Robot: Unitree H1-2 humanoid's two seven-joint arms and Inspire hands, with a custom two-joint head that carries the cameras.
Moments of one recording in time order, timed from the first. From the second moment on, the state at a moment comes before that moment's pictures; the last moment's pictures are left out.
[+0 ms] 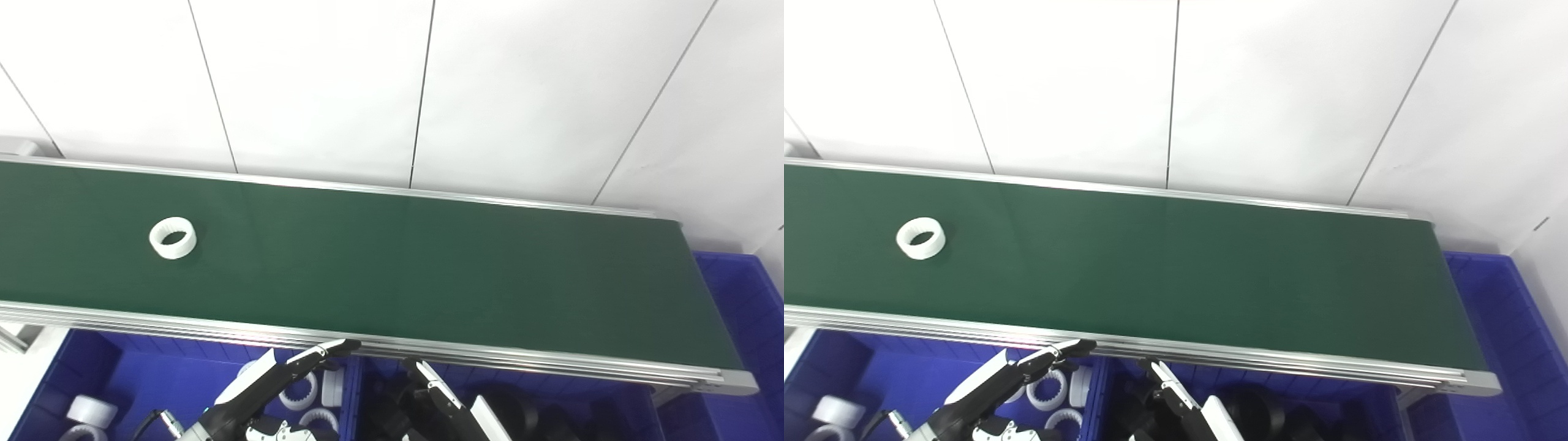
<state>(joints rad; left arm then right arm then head) 0.35 0.33 -0.13 -0.12 0.10 -0.43 -0.35 0.23 -0.16 0.45 -0.03 -0.37 -0.33 0.18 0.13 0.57</state>
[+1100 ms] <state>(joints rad) -0.50 0.66 -0.15 -0.22 0.72 -0.09 -0.68 0.23 -0.15 0.45 0.00 -0.36 -0.36 0.16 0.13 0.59</state>
